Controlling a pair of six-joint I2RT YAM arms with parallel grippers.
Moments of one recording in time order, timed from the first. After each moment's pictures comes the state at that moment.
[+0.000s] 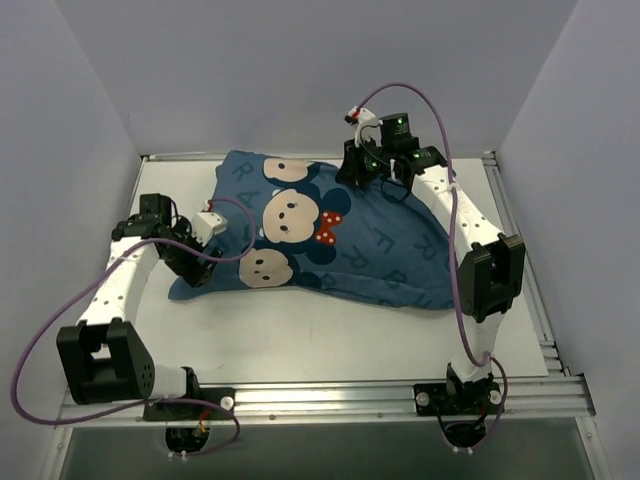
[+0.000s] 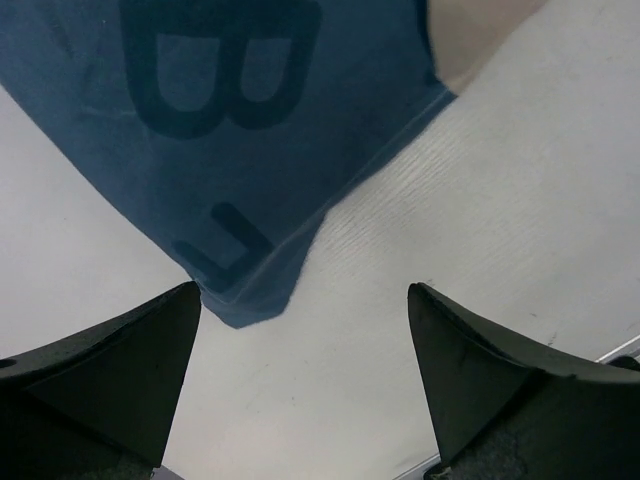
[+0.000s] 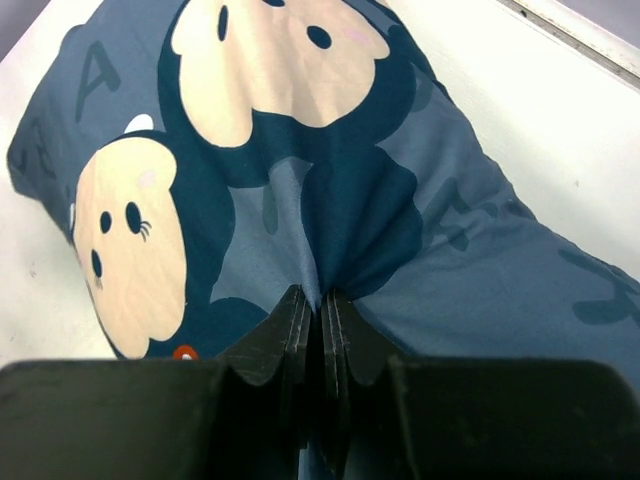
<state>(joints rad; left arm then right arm) 0.05 1.35 1.14 -0.97 0.35 0.75 0.36 1.89 1.81 -0.52 -0.48 -0.02</state>
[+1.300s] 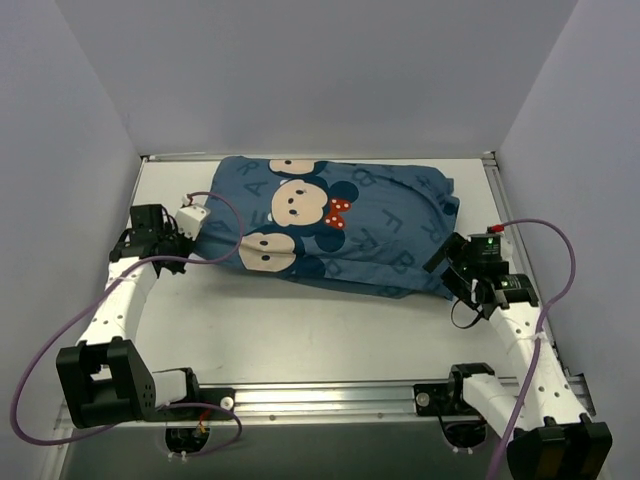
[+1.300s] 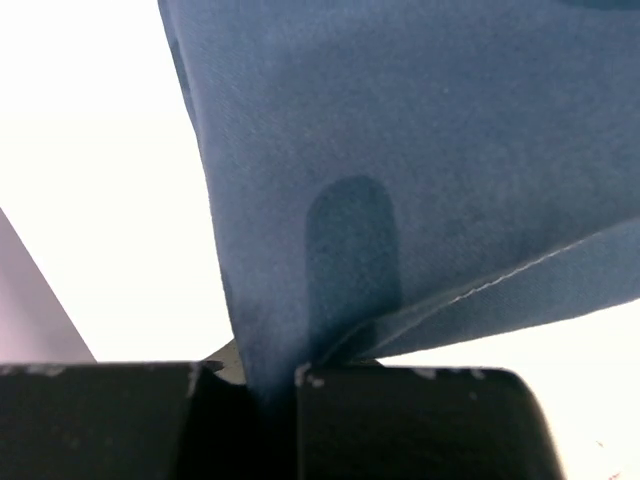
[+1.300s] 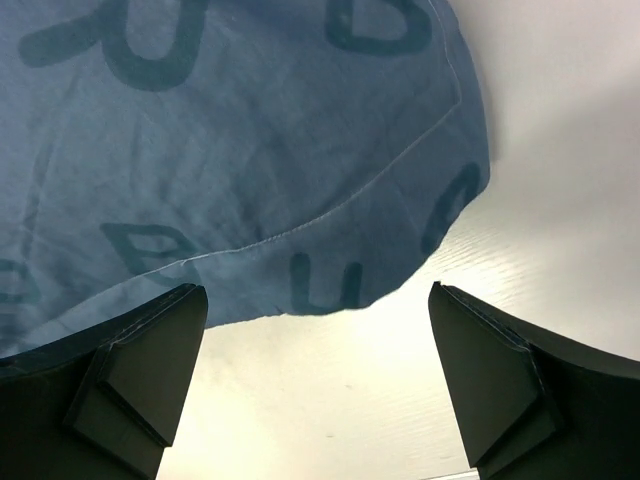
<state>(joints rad) 0.10 1.27 0.95 -0.60 0.18 0.56 0.06 0.90 0.76 -0.75 0.05 0.73</state>
